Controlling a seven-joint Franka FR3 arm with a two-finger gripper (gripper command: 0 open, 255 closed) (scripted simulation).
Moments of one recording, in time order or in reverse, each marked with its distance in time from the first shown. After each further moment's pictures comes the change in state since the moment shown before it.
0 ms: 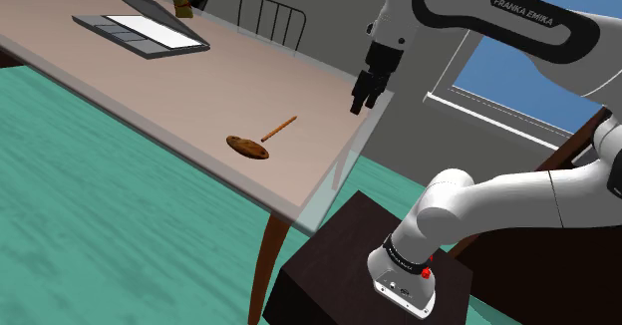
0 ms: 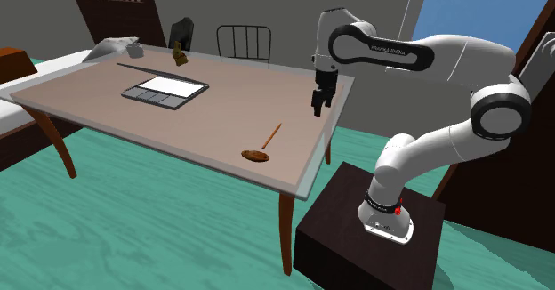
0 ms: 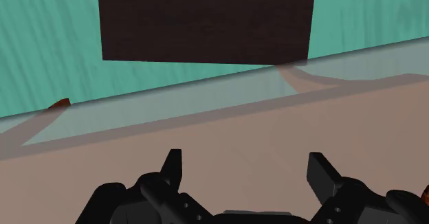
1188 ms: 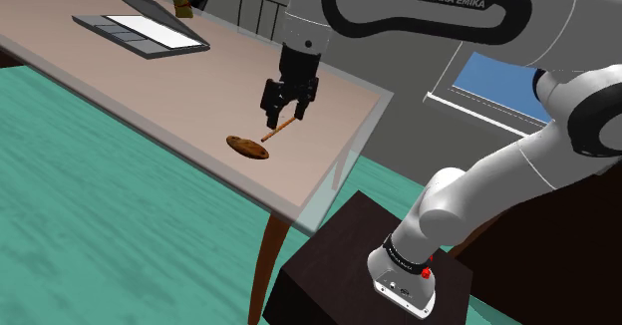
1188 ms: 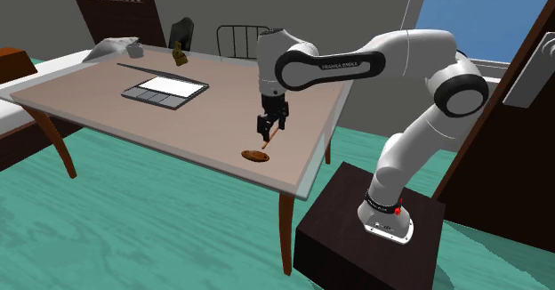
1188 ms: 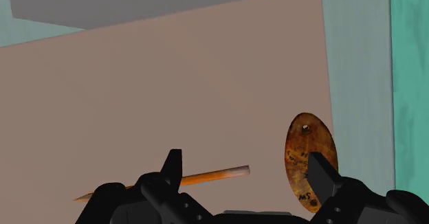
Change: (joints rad) arm 0.066 0.392 0.319 0.215 0.102 0.210 0.340
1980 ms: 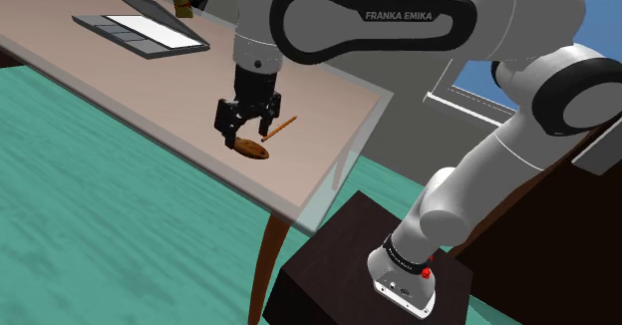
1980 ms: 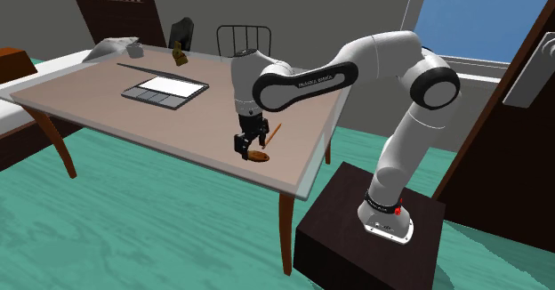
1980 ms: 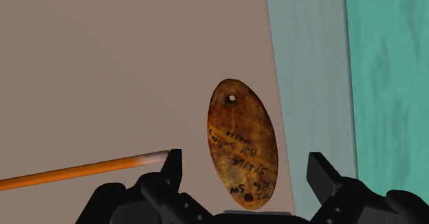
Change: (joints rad) arm 0.020 0.219 0.117 0.095 -0.053 0.124 0.151
